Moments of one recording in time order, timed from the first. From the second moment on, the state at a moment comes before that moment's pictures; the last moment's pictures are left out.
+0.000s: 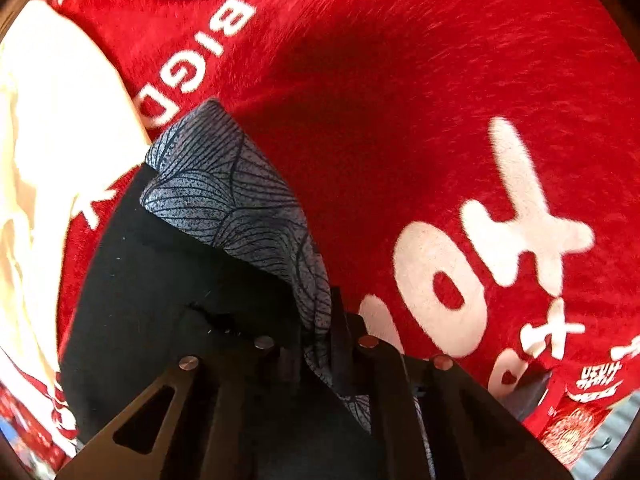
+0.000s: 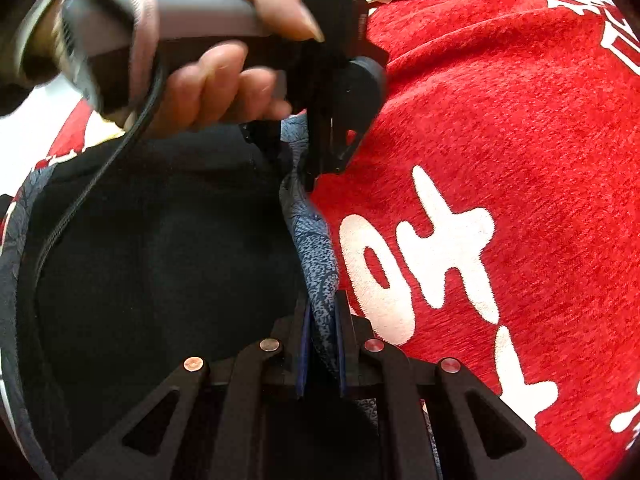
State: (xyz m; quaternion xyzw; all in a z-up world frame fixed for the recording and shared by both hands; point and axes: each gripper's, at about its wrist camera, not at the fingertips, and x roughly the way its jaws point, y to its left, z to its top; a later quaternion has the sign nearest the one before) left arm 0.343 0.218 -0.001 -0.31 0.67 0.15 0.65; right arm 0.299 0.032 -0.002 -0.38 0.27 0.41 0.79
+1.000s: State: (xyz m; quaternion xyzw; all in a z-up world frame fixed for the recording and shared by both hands) left arm 0.018 0.224 0.027 -0.39 0.49 0.07 0.78; right arm 0.073 0.027 -0.018 -0.41 0.25 0.37 0.79
